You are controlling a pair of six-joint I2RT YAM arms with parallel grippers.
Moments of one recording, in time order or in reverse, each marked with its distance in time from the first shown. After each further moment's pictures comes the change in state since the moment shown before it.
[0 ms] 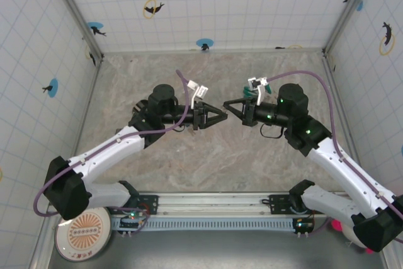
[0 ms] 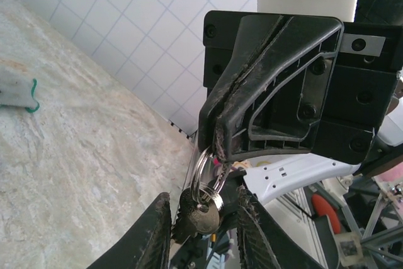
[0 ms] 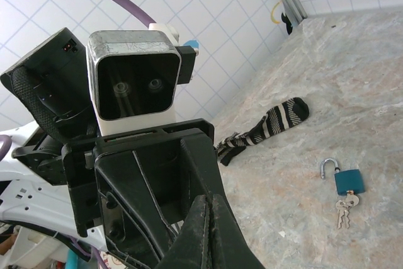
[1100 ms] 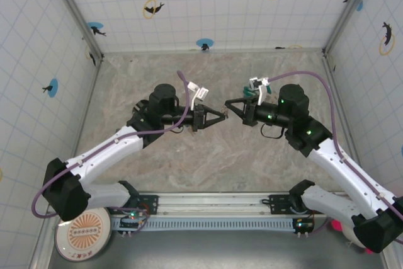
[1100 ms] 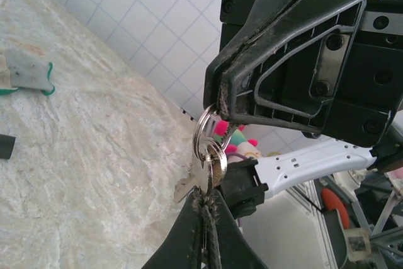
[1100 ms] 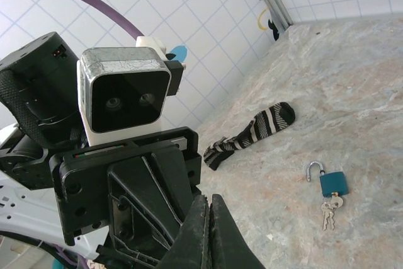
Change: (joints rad) left arm 0.000 -0.014 0.022 -0.121 -0.025 0.054; right arm -0.003 -0.010 -0.007 -0.009 0.042 -0.014
